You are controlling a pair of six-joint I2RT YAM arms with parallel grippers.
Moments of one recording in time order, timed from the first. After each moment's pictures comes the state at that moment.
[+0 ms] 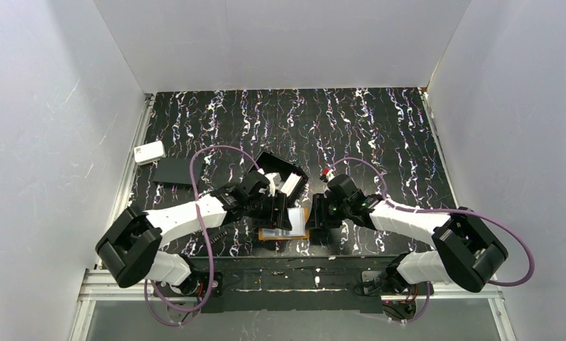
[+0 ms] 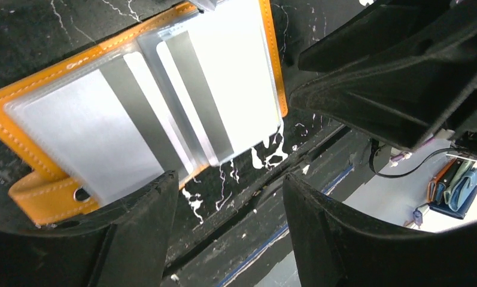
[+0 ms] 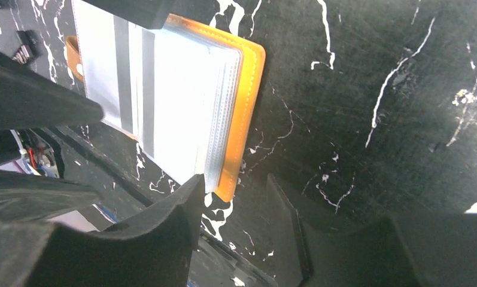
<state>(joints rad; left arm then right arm) -0.82 1.40 0.69 -0.23 0.31 -0.70 0.76 1.32 0.53 -0.11 -0.28 0.69</state>
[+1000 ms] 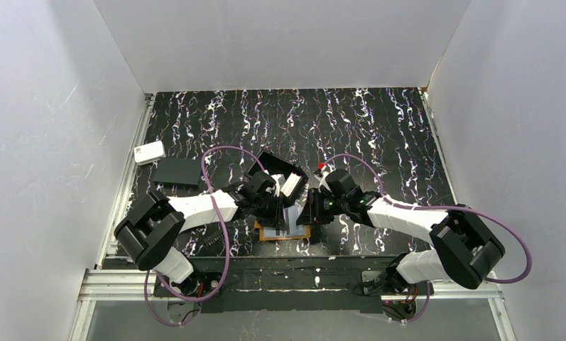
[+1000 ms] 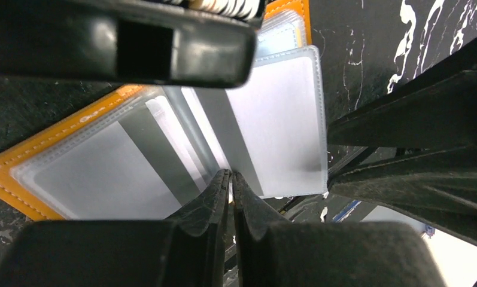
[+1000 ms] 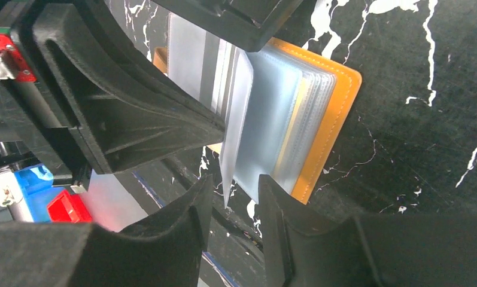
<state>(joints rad) -0.81 1.53 0.72 -0.18 0.30 -0.67 0.76 1.33 0.57 -0.03 -0.41 0.75</state>
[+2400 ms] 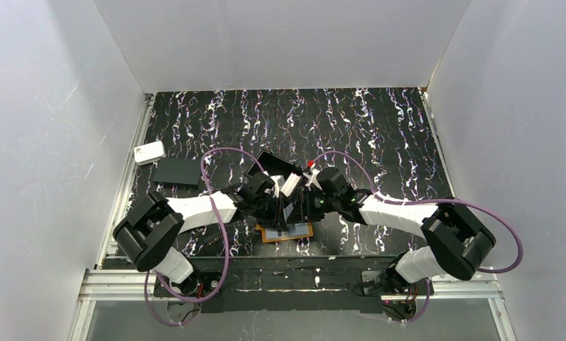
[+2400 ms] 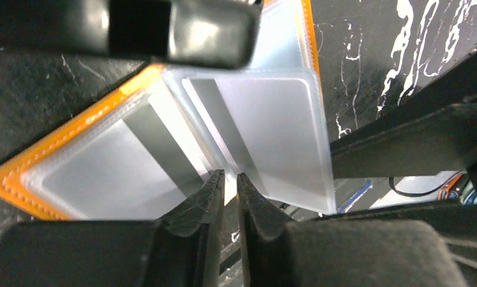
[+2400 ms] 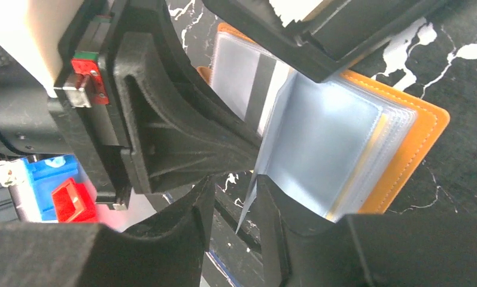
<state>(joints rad) -0.80 1.54 0.69 -0.14 0.32 -0.68 0.82 1.41 0.63 0.04 -0.42 0.76</state>
